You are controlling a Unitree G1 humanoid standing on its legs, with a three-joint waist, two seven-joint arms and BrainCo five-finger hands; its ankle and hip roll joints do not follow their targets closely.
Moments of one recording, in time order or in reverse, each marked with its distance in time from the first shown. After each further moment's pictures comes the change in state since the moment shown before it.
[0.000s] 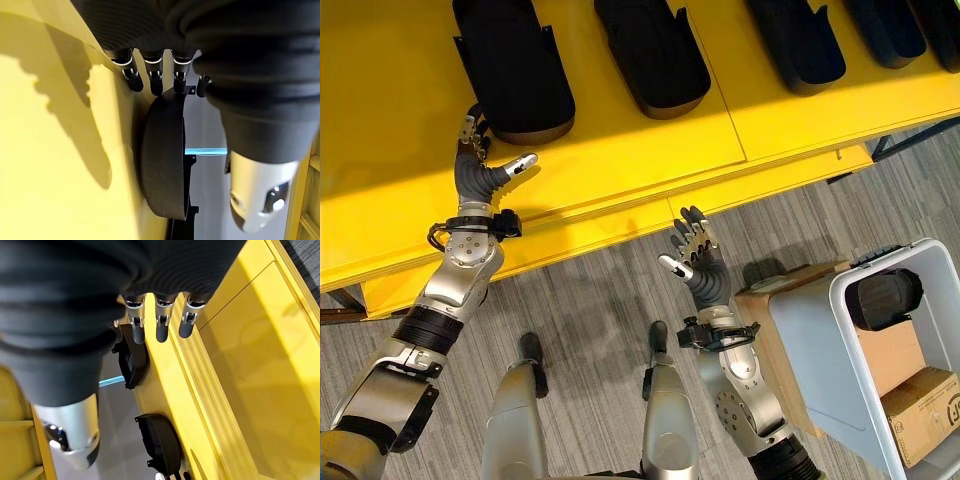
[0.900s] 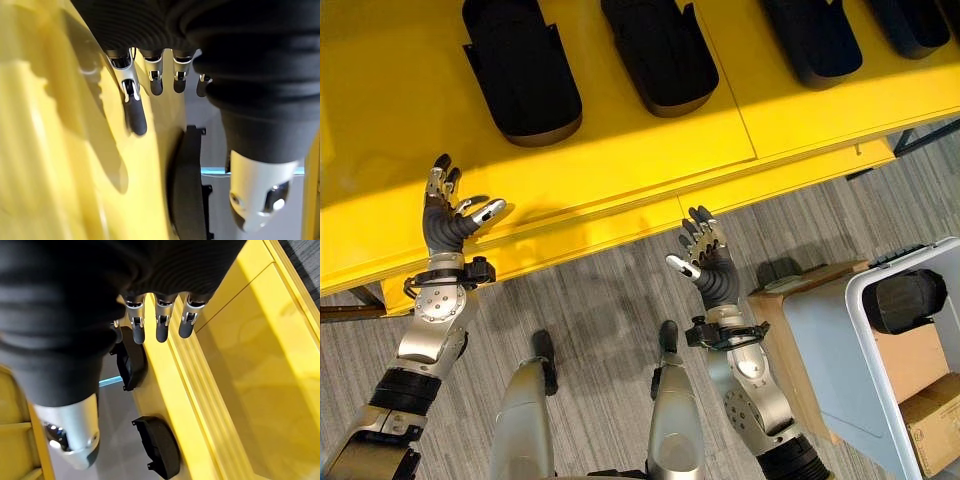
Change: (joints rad) left arm 0.410 0.002 0.213 -0.247 -0.003 -0.048 -0.068; right arm 0.005 -0.041 -0.044 0.005 0.000 0.000 0.004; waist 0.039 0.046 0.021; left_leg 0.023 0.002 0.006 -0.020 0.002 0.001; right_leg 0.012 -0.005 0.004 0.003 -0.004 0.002
